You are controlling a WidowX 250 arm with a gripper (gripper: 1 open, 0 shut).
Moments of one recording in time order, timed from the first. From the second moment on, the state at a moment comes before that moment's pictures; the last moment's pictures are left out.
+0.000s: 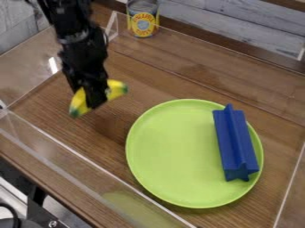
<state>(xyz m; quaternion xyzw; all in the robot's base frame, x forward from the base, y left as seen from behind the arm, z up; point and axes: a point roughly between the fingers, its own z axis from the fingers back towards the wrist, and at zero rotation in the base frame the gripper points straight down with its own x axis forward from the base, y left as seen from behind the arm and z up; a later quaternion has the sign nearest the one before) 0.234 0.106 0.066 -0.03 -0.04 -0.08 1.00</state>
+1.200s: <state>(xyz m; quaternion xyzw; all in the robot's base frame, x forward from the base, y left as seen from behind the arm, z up) 0.195 -0.022 0.132 -0.03 -0.04 -0.03 1.00</state>
